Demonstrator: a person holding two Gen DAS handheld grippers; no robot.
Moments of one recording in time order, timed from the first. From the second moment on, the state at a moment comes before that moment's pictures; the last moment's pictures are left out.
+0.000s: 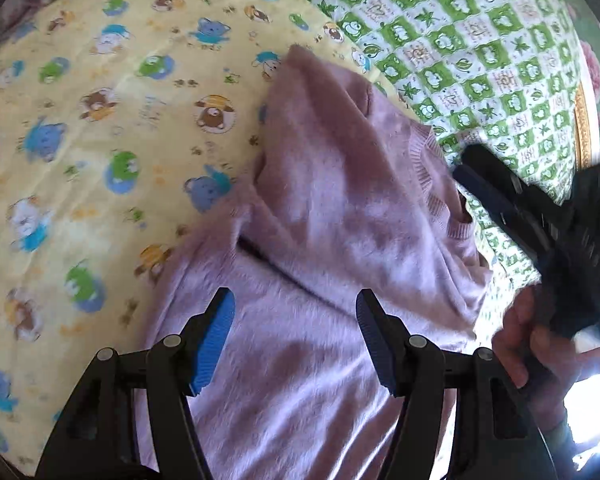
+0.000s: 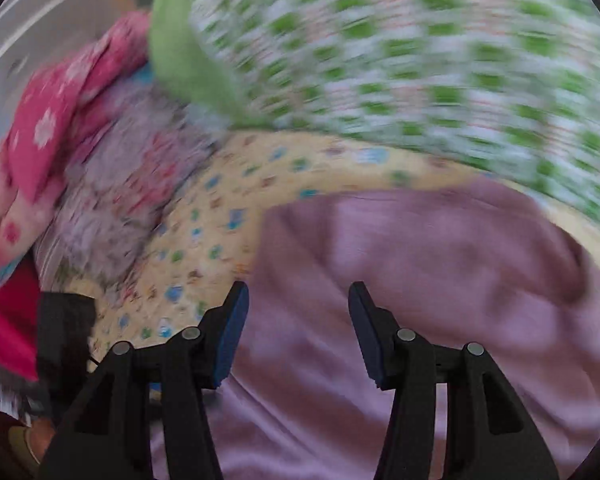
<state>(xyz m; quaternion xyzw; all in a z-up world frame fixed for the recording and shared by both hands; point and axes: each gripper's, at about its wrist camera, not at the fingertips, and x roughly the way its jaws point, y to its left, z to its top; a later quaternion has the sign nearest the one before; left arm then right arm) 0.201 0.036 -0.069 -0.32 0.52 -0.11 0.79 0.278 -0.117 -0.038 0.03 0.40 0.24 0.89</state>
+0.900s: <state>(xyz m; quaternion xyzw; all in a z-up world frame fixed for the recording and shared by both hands) 0.228 0.098 -0.100 -0.35 0.47 -0.02 0.81 0.385 -0.092 -0.081 0.12 0.43 0.27 0.85</state>
